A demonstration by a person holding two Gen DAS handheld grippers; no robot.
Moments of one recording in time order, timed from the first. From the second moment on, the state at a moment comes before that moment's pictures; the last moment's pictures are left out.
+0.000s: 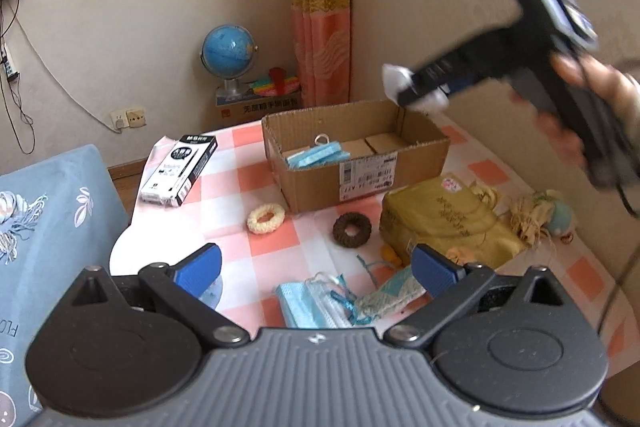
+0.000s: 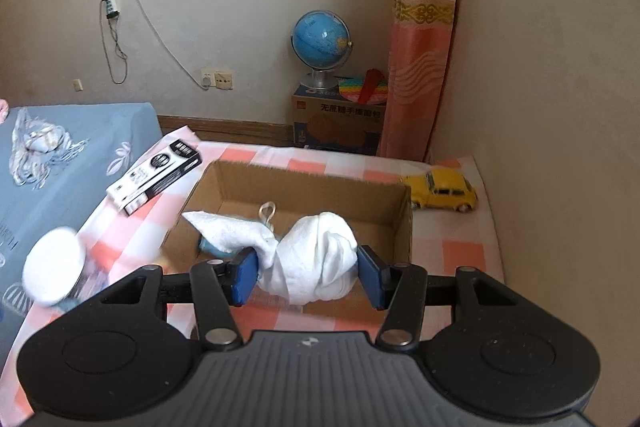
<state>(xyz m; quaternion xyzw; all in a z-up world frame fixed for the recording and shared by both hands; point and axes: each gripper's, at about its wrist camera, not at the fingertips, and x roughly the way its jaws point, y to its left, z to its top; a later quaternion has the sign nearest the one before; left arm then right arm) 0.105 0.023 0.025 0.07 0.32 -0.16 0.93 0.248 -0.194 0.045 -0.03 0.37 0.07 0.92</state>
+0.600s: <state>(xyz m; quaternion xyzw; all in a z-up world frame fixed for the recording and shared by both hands) 0.109 0.045 0.009 0.06 0.34 -0.14 0.93 0.242 -0.199 0.064 -0.02 0.35 0.05 0.94</state>
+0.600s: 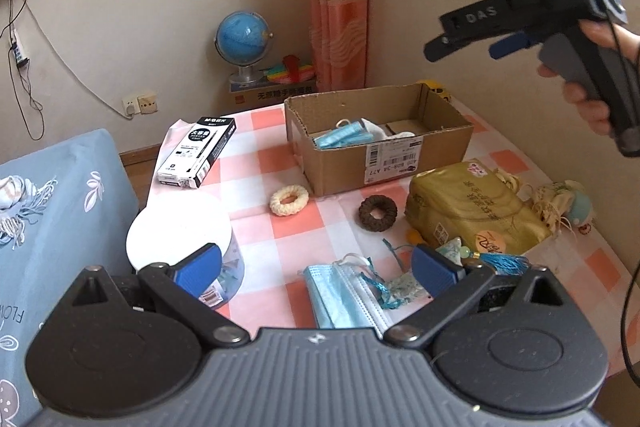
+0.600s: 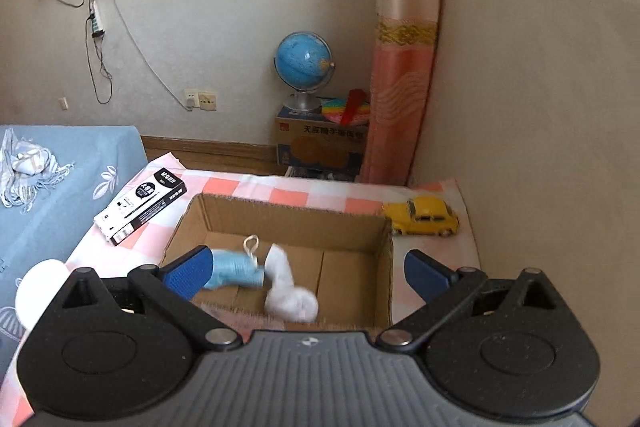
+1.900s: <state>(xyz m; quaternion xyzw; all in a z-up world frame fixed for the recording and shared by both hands) 0.105 0.024 -0.051 0.10 0.38 -0.16 0.90 0.045 -0.252 -0.036 -0.04 0.36 -0.12 0.92</state>
